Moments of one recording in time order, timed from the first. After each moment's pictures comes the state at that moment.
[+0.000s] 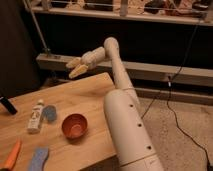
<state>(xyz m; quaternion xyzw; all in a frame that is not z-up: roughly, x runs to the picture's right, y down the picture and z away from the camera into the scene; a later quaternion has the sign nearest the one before) -0.185 -0.107 0.789 -0.40 -0.58 0.11 0.69</state>
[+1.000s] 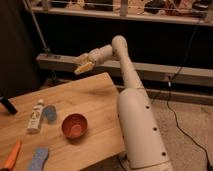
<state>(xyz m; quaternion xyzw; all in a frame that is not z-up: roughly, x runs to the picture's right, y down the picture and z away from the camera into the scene) -0.133 -0.139 0.786 -0.31 -0.59 0.14 0.73</state>
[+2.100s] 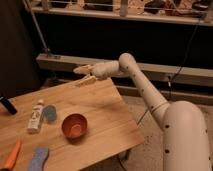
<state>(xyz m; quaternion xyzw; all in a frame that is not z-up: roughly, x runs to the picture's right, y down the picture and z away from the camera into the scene) -0.150 -0.050 0.728 -0.33 -0.66 0.15 0.66</state>
